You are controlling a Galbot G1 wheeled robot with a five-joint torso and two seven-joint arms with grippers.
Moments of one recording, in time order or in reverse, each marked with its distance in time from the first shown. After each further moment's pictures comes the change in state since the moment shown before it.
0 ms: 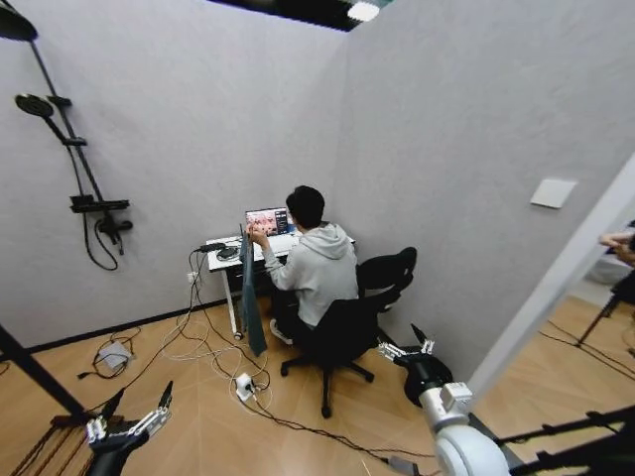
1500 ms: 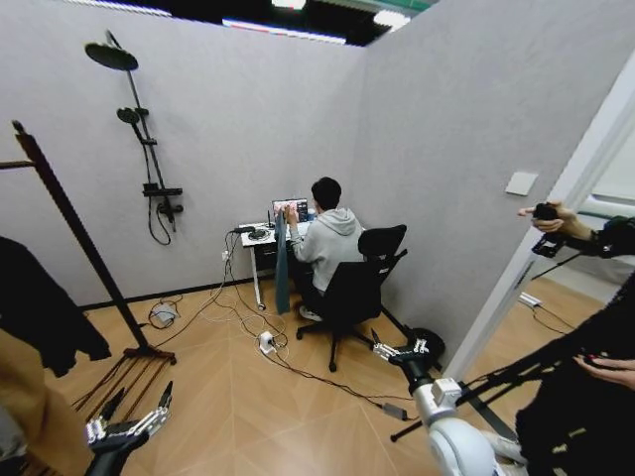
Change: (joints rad) left arm 0.000 0.000 0.000 0.000 0.000 0.000 0.000; right arm 0.059 -0.042 -0.035 -0.090 0.023 0.025 -0.007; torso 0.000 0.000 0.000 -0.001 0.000
